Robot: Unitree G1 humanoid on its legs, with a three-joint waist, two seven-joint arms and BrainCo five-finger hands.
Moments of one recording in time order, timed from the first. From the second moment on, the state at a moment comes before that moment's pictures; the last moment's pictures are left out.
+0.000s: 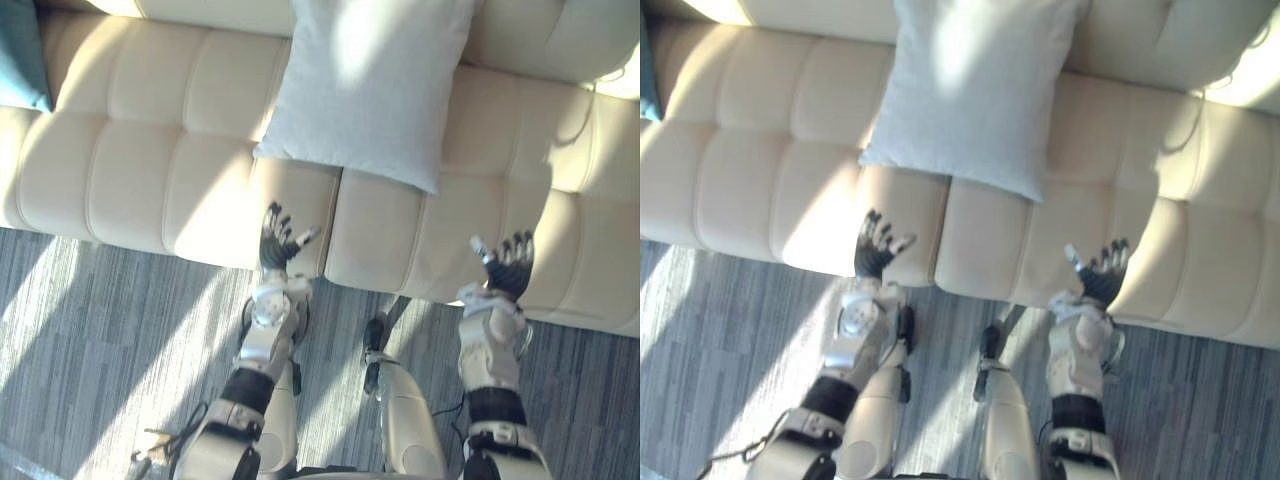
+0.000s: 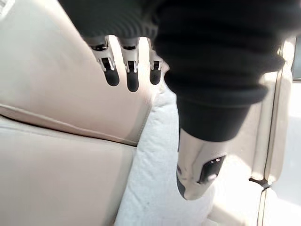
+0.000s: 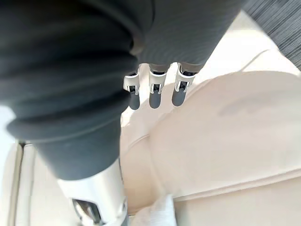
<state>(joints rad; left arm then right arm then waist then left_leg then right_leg) -0.12 -0.02 -0.13 0.44 -0.21 -0.22 0.23 -0.03 0.01 -0.27 0.35 0.31 -0.22 -0.26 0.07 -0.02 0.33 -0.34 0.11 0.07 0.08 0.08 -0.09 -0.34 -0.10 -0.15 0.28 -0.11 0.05</state>
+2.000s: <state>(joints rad) 0.05 0.03 0.22 1.07 0.02 -0.14 0.13 0.06 0.03 -0.51 1.09 0.12 -0.08 -0.15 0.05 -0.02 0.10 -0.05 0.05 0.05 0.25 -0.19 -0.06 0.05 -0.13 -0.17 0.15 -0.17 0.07</state>
